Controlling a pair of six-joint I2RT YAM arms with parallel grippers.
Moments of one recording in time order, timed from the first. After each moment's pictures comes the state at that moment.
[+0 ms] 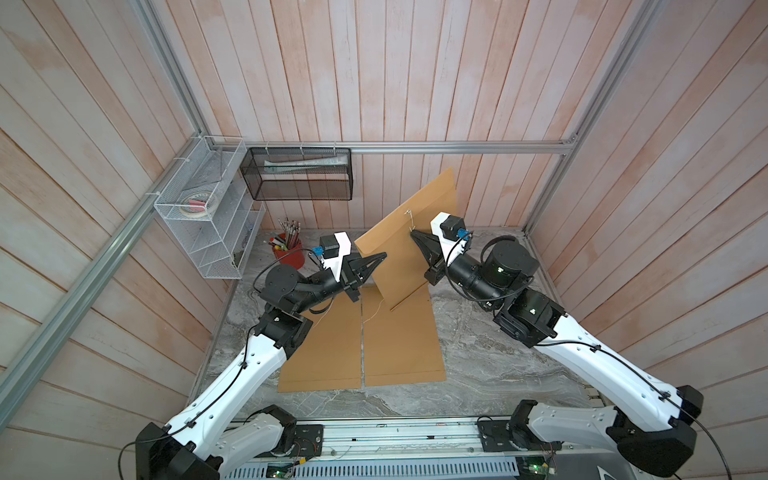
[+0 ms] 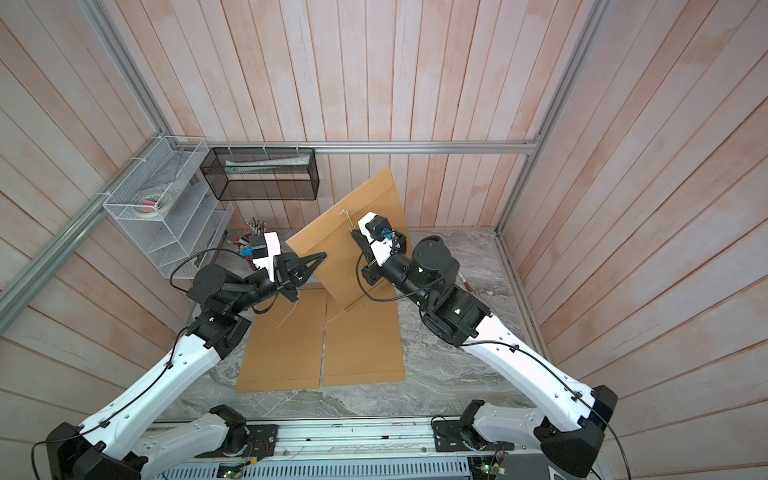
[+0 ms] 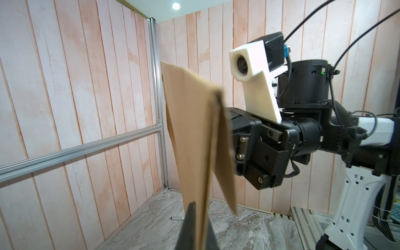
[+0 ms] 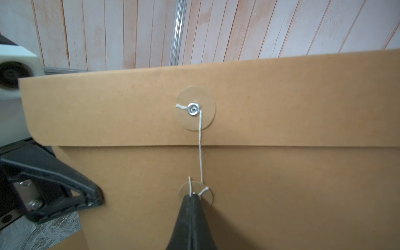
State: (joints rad) left arm -0.49 1.07 0.95 0.49 0.67 -0.14; right arm 0.86 1.18 1.30 -0.03 0.01 -0.18
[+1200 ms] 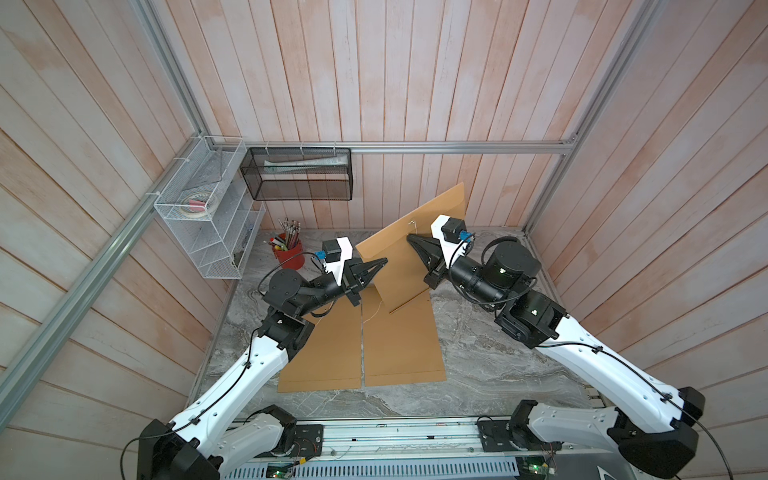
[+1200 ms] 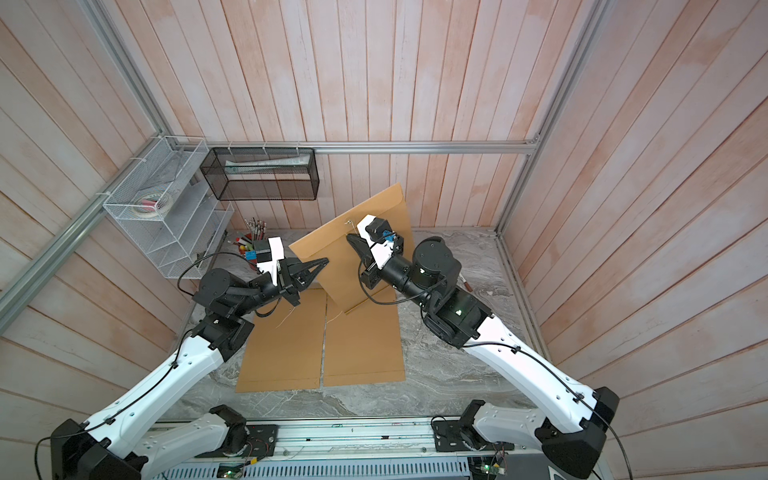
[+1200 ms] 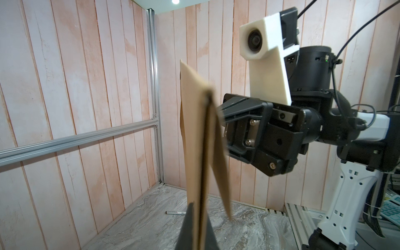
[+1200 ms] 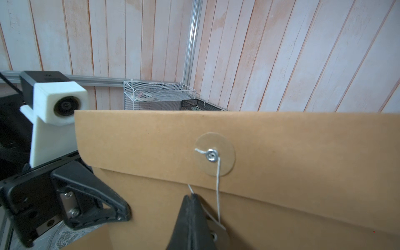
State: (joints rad) left arm -0.49 1.07 0.89 0.53 0.69 -0.17; right arm 0.86 1.18 1.30 -0.02 -0.07 -0.15
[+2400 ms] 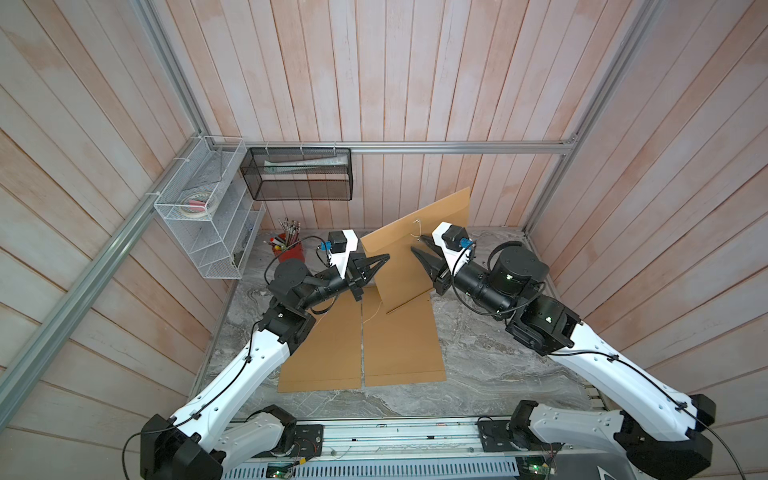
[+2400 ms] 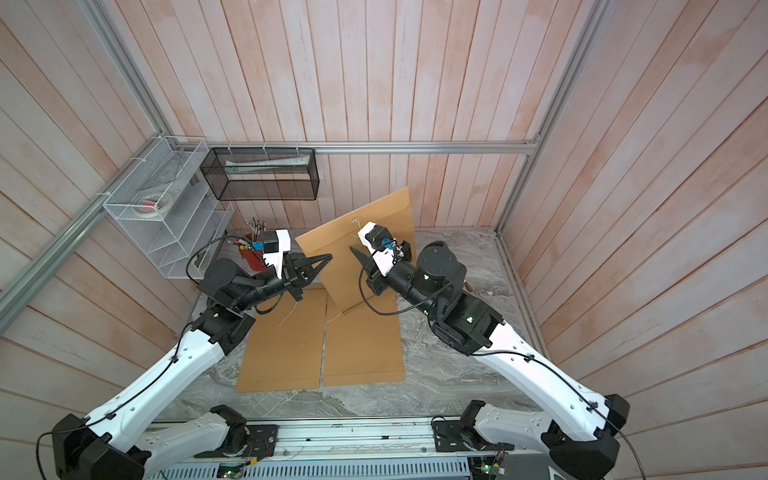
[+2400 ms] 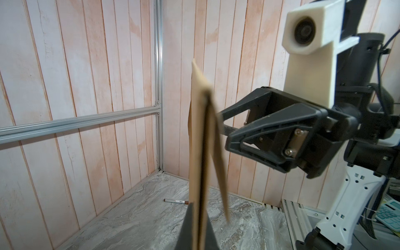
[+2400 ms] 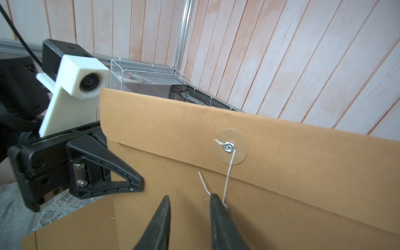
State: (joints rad) left arm -0.49 1.11 0.96 0.40 0.67 -0.18; right arm 0.90 1.13 1.32 -0.16 0.06 -0.25
